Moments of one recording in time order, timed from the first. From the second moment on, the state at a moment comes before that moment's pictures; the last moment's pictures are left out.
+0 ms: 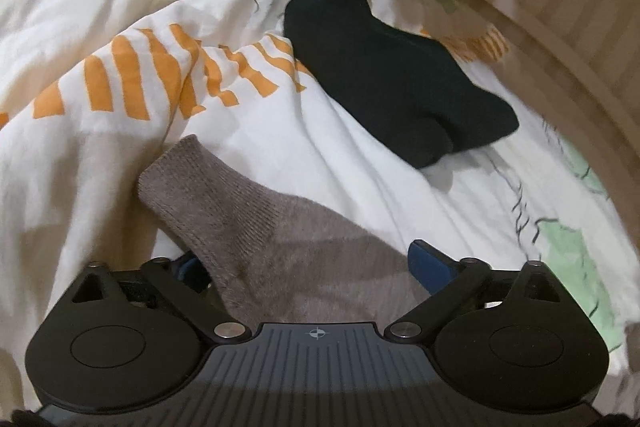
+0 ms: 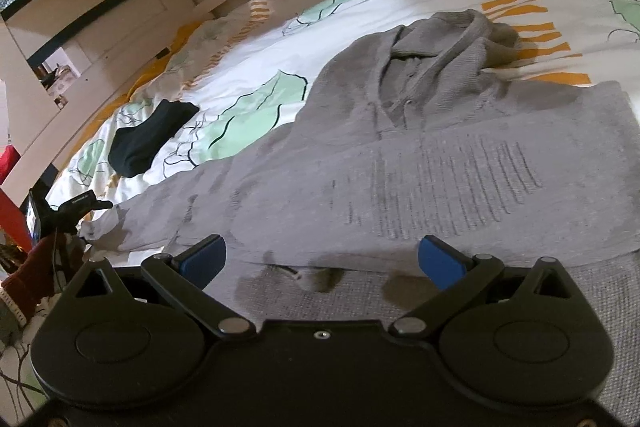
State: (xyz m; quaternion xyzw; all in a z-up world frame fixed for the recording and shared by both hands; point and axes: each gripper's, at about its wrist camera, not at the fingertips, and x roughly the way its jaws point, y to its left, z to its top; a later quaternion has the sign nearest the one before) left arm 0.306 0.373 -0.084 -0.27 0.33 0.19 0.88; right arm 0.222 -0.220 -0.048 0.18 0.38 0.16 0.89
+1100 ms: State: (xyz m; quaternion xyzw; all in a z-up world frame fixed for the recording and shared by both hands) left arm 0.282 0.091 0.121 -0.12 0.25 -0.10 0.96; right arm 0.240 -0.263 -0.011 0.10 0.41 0.06 0.90
